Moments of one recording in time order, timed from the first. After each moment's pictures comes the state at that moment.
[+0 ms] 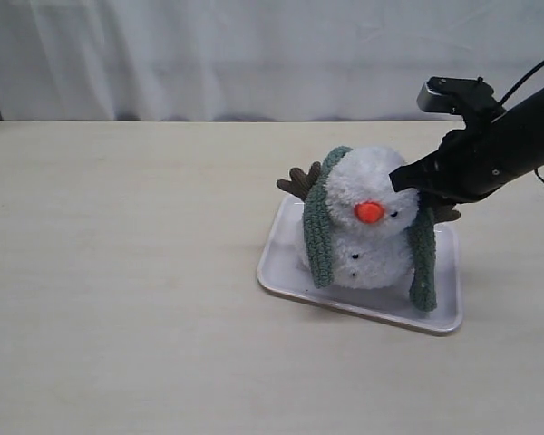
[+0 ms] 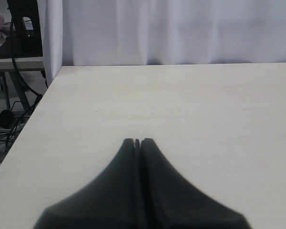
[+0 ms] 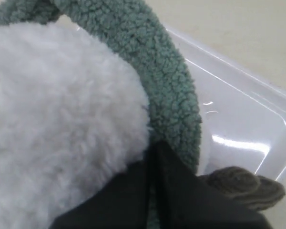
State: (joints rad) left arm 0.00 0.00 0.00 -0.06 0.32 0.08; right arm 0.08 1.71 -1.12 0.51 0.67 -0.53
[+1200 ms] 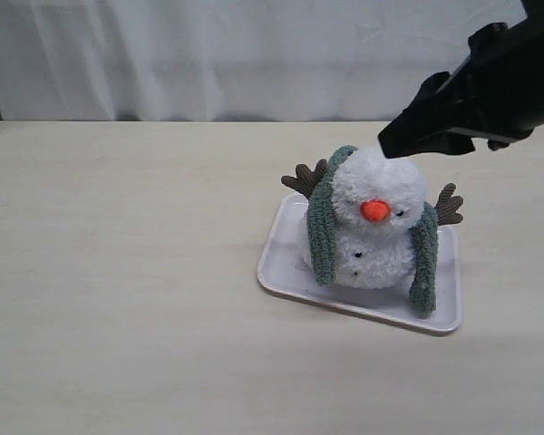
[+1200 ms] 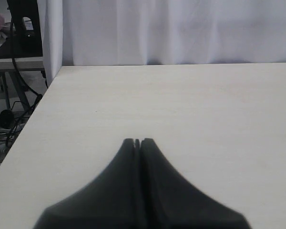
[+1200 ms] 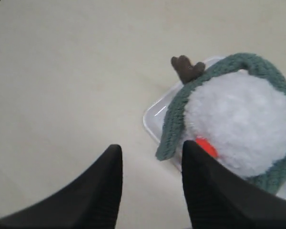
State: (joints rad) left arm 0.00 0.00 0.00 -0.06 0.32 0.08; right arm 0.28 1.30 -1.19 0.45 0.95 -0.42
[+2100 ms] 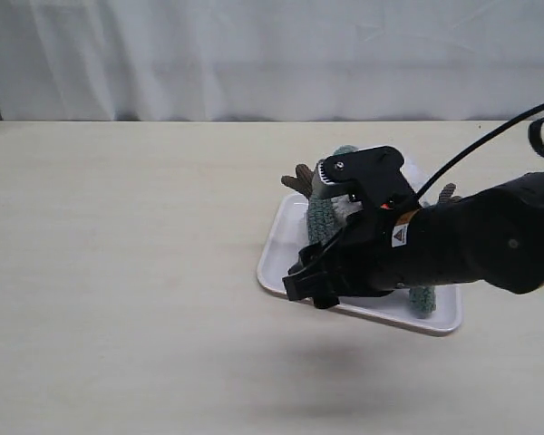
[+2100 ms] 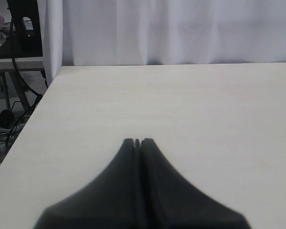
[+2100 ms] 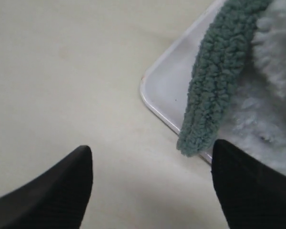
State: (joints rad) left arm 0.00 0.00 0.00 -0.06 0.32 0.08; right arm 0.60 1.52 -0.77 0.17 0.25 0.03
